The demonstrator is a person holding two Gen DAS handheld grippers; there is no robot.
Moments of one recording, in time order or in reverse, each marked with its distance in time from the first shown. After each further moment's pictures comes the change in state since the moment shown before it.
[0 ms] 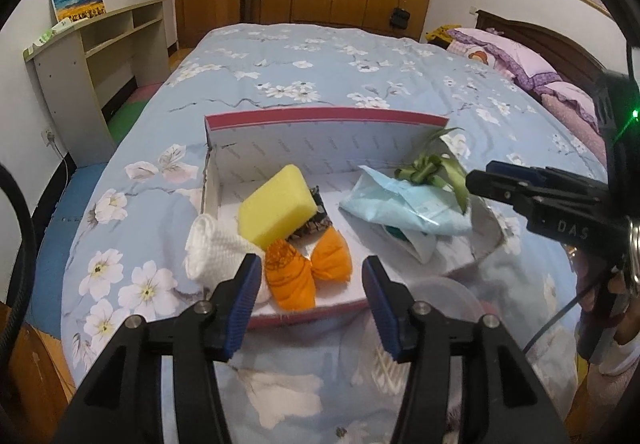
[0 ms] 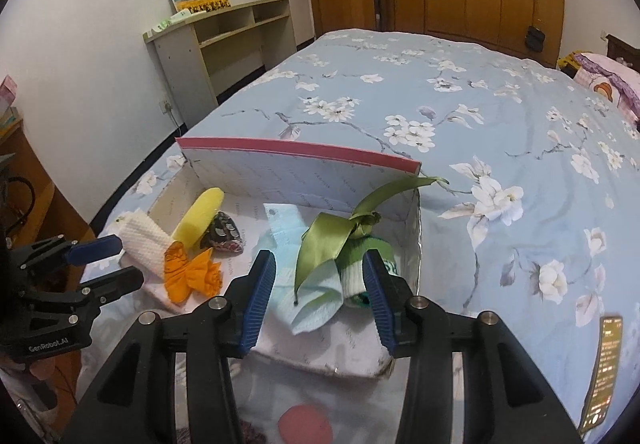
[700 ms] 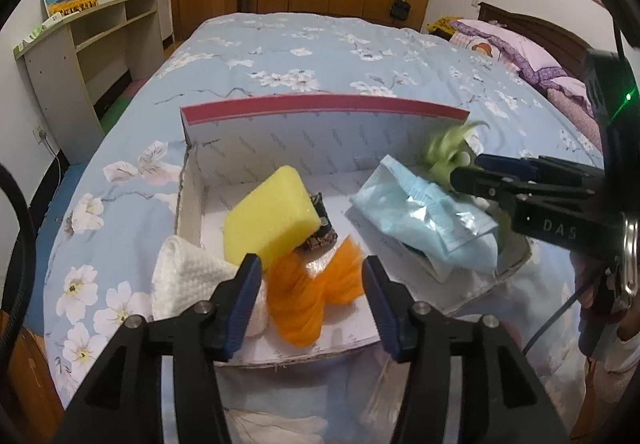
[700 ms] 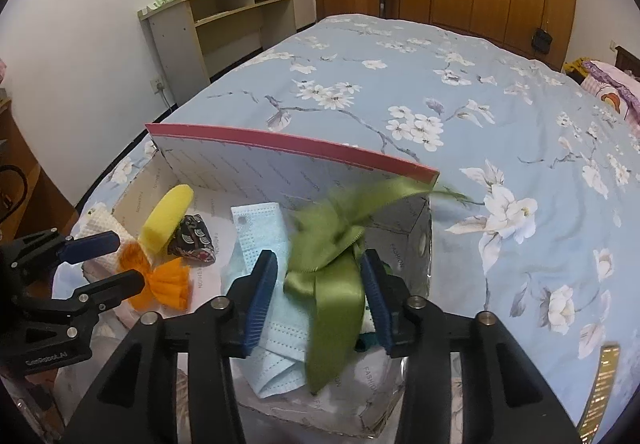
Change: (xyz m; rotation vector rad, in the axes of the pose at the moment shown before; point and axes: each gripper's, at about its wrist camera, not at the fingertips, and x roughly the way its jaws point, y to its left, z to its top) left arm 0.047 0.003 0.014 0.000 0.035 -0.002; right arm 0.050 -0.003 0.017 -0.053 0.062 -0.033
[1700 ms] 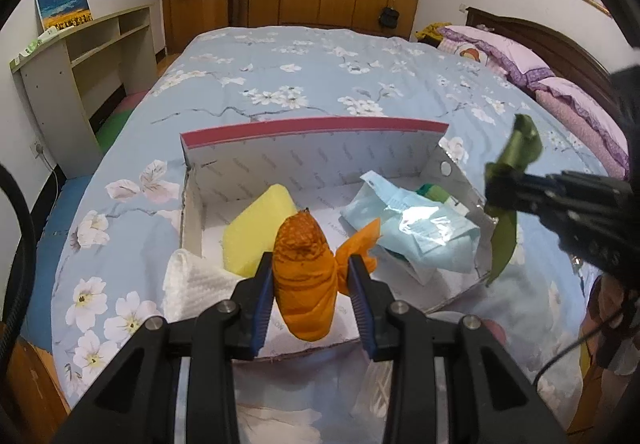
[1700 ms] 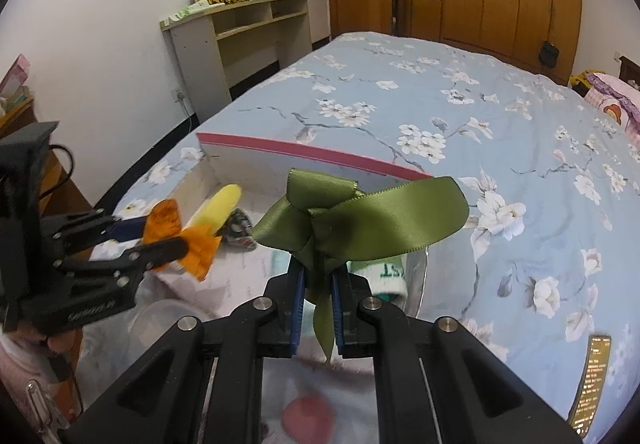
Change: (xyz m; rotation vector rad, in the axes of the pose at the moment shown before) left arm -0.018 -0.004 0.004 0.028 -0.035 -0.023; right arm -0.052 0.013 -0.009 -0.020 -0.041 0.037
